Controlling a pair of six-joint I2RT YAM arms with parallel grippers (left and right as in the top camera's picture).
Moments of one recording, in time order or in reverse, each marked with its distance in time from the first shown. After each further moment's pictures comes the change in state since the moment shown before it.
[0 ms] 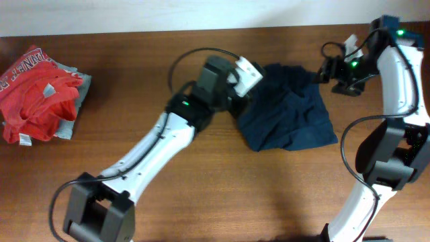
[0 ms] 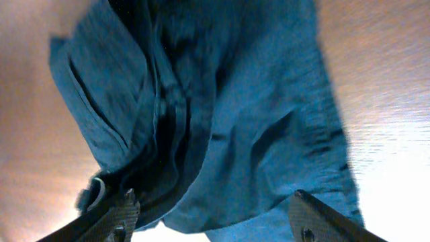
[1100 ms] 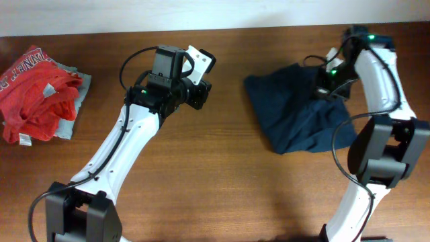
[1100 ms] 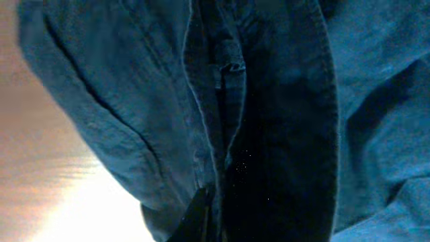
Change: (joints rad) left arm 0.208 -0.052 0.000 -0.226 -0.041 -0.033; right arm 0.063 0.001 -0.053 -0.004 0.138 0.129
